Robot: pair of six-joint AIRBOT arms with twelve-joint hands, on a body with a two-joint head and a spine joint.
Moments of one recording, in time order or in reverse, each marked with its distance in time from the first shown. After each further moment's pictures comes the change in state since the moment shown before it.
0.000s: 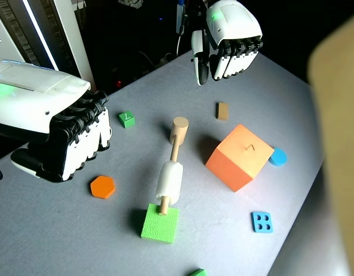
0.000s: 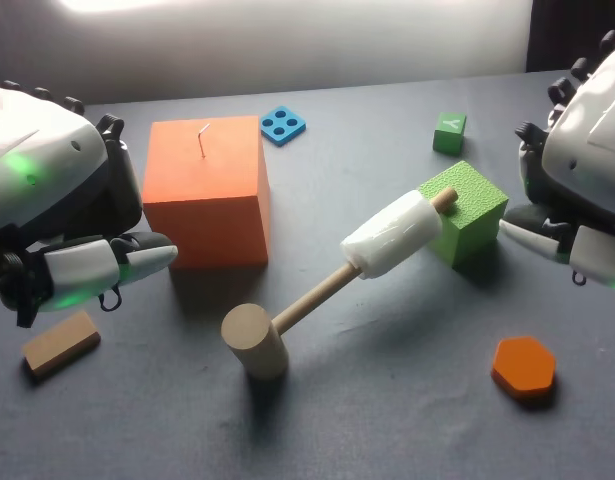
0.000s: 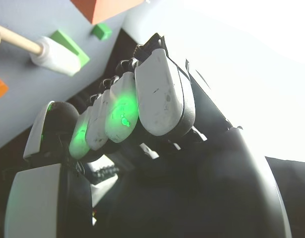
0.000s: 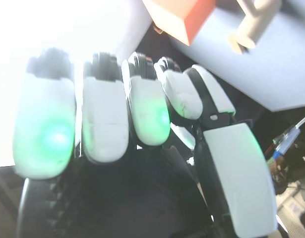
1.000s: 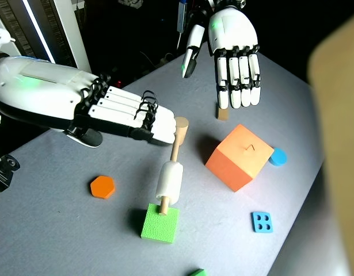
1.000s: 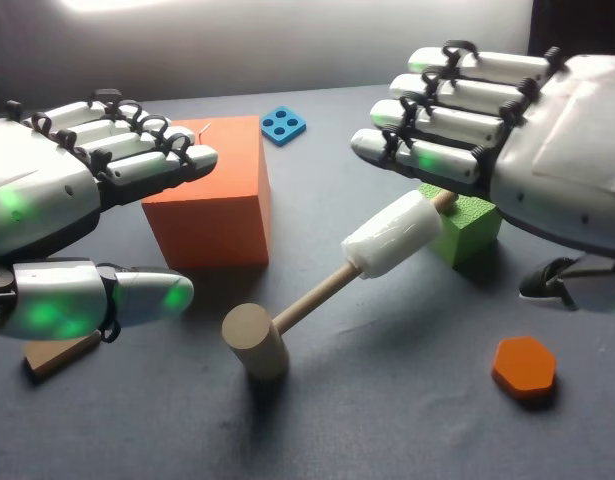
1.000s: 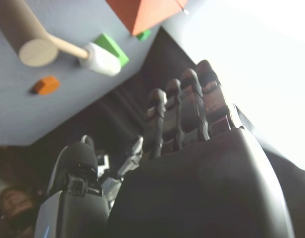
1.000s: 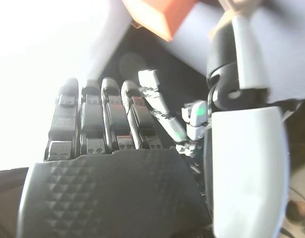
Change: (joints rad) left arm 0.054 0.001 0.151 0.561 0.104 -0.530; right arm 0.100 -0.072 0.071 -0.013 -0.256 0.066
